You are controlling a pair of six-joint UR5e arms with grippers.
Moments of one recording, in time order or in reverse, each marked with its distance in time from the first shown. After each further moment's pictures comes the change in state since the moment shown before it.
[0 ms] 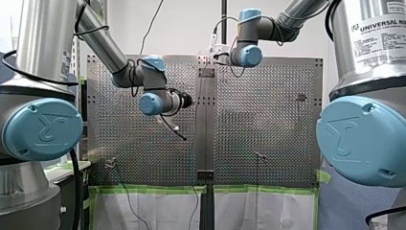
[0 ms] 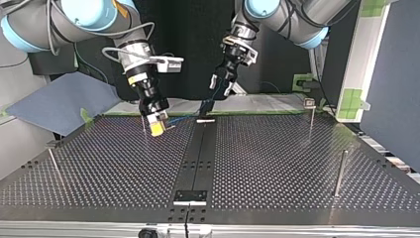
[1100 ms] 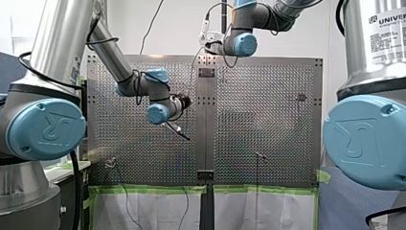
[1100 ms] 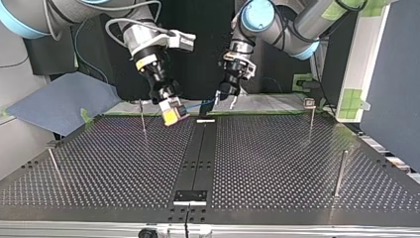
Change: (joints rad) left arm 0.034 -0.122 0.052 0.198 -0.083 0.001; right arm 0.077 -0.066 0.001 0.034 0.001 0.006
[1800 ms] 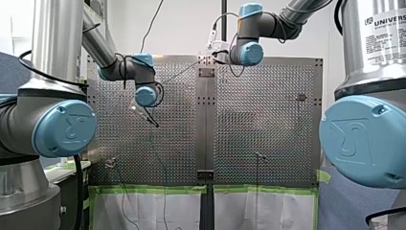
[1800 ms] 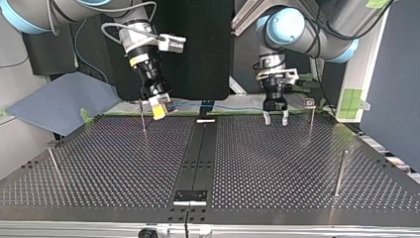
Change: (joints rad) left arm 0.189 0.166 0.004 -0.195 -0.220 0.216; right arm -0.042 -0.010 0.099 -0.056 0.036 0.025
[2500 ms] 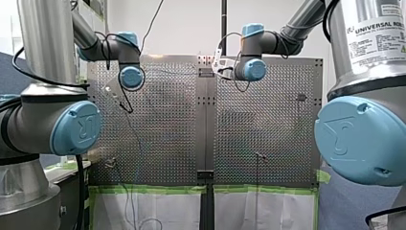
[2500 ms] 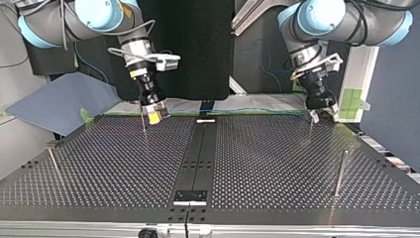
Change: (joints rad) left arm 0.129 0.213 0.003 -0.213 -0.118 0.156; right arm -0.062 0.094 0.015 -0.033 0.004 -0.005
